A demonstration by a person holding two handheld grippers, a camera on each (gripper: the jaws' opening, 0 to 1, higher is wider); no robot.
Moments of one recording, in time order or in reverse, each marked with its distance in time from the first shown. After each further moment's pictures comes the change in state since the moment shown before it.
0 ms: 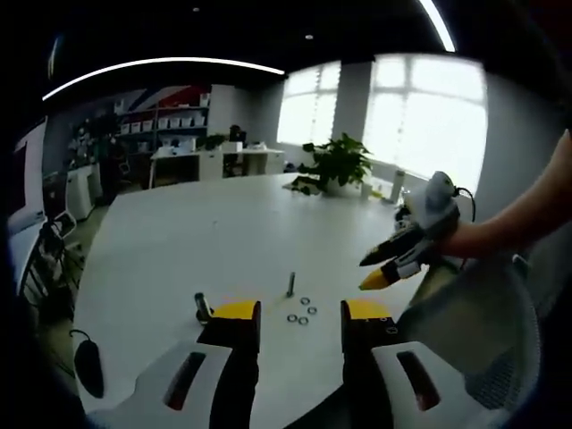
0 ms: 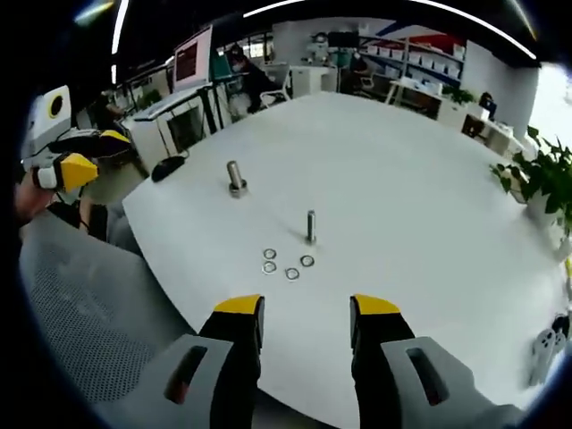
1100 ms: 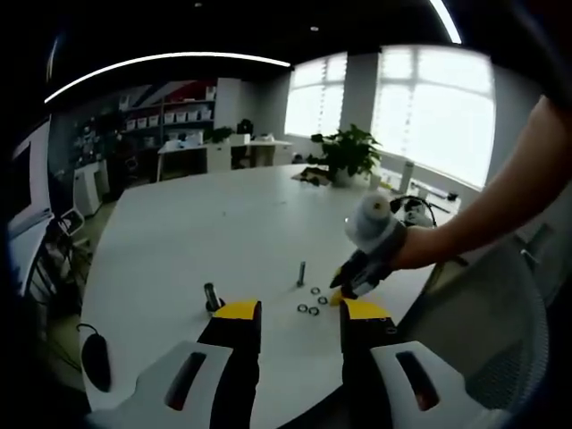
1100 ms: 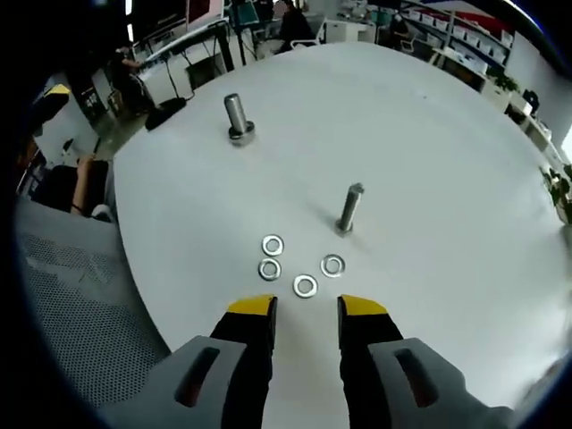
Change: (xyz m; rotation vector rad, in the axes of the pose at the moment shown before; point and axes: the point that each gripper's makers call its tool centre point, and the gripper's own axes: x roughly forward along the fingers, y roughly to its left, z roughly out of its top) left arm 0.000 0.009 -0.011 0.006 0.046 0.047; right arm 0.090 0.013 -0.022 -0.119 0.254 0.109
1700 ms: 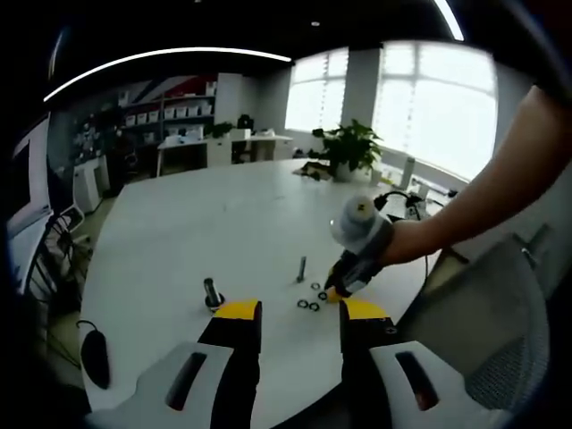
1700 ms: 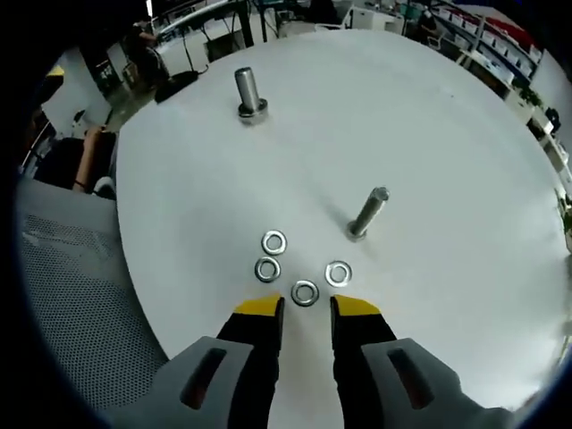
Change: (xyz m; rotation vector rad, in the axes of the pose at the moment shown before) left arm 0.001 0.000 -0.004 -0.013 0.018 -0.004; right arm 0.014 0.002 0.000 -0.111 0.070 0.045
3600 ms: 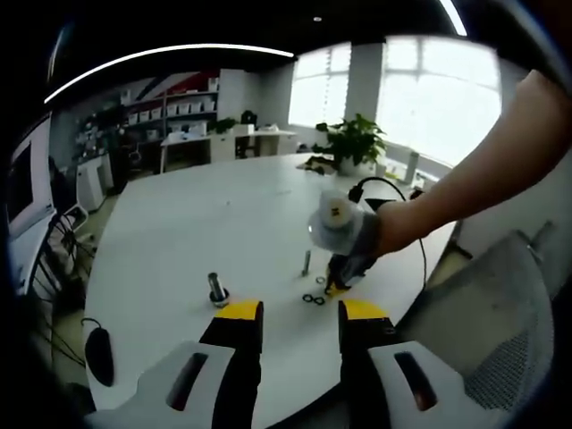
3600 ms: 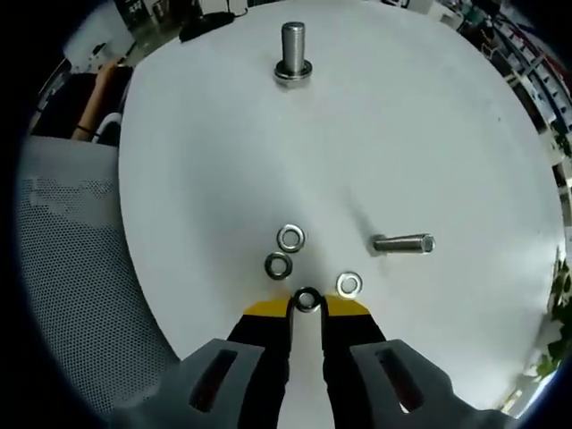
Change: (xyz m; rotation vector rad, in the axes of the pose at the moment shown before) left arm 0.000 0.004 -0.006 0.016 0.033 0.025; right arm 0.002 0.007 -0.002 -0.217 0.241 0.005
